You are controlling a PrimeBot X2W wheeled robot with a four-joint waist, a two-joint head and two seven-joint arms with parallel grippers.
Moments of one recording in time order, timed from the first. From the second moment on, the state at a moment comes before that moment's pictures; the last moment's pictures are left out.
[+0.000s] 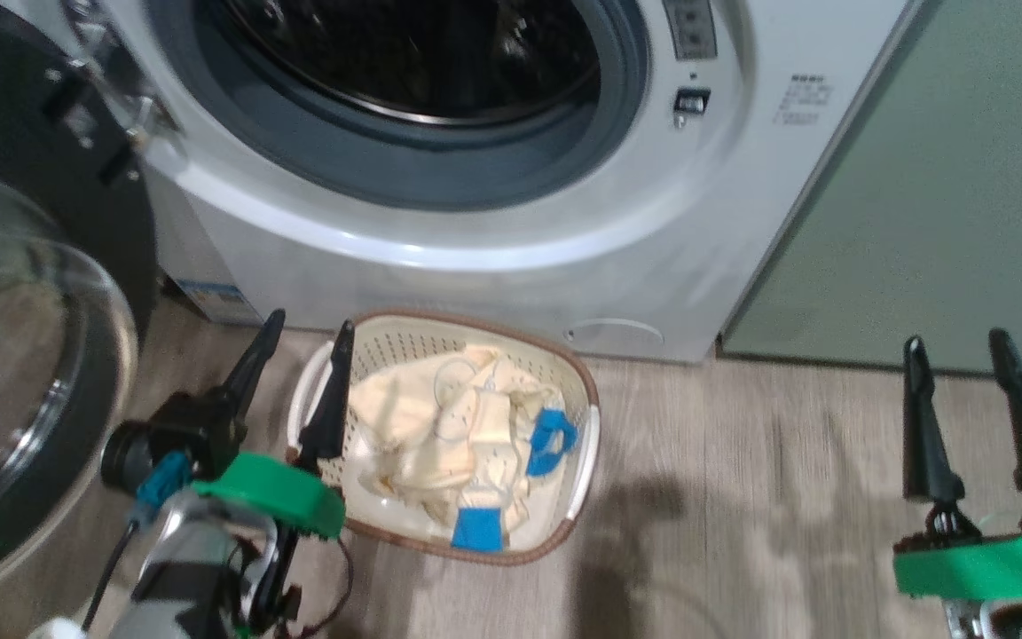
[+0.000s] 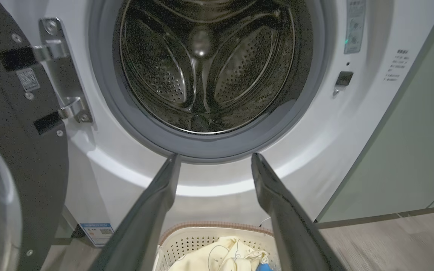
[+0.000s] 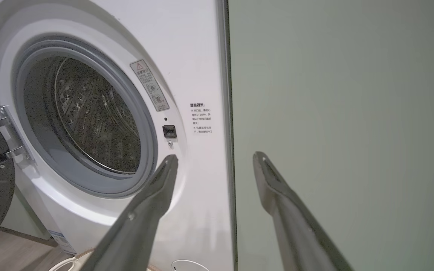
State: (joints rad) left arm -0.15 0.13 -0.06 0.15 -0.20 0.05 -0.25; right arm 0.01 -0.06 0.03 -0.13 0.15 0.13 -0.26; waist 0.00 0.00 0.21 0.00
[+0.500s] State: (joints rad) left arm 0.03 0.16 -0.06 -0.11 -0.19 0.09 -0.14; right arm 0.11 -0.06 0.04 -0.11 0.15 0.13 -0.26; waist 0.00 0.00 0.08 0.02
